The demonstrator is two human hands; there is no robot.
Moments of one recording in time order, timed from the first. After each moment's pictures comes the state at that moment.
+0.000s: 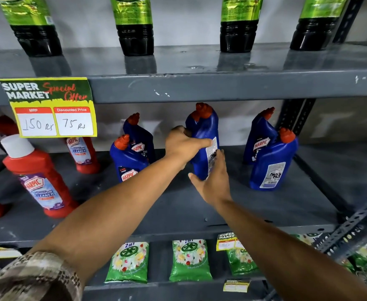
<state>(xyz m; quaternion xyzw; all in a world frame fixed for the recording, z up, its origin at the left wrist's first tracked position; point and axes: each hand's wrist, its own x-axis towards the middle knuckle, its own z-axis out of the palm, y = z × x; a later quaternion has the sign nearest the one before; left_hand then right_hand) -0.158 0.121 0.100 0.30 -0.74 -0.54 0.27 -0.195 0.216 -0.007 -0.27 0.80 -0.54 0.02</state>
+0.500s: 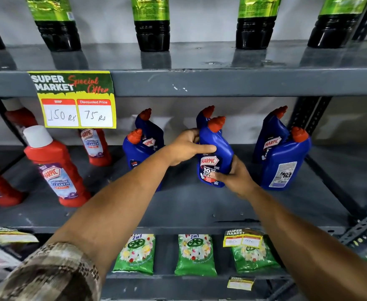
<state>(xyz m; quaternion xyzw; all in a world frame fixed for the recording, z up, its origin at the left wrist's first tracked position) -0.139 0.090 0.087 0.07 -0.77 -0.63 0.11 -0.226 0.249 0.004 -0.32 0.70 -0.61 0.18</state>
